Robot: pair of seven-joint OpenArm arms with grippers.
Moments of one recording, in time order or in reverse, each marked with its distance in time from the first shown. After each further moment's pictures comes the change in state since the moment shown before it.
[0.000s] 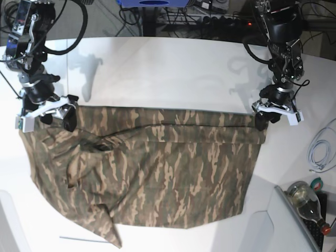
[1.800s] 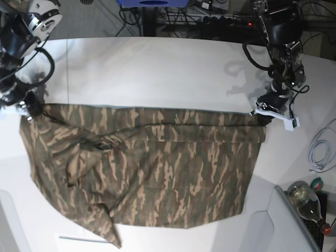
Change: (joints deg) left arm -0.3 0.8 0.0 8.6 1.3 5.3 14.9; right arm 25.7 8.4 33.4 -45.3 1.7 5.4 -18.8
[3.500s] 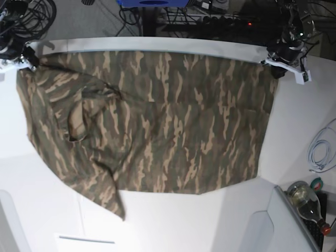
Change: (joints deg) left arm 24.0 0.9 -4.9 19.0 -0.8 2.9 0.6; right arm -23.3 -5.4 -4.9 27.2 1.7 -1.2 -7.1
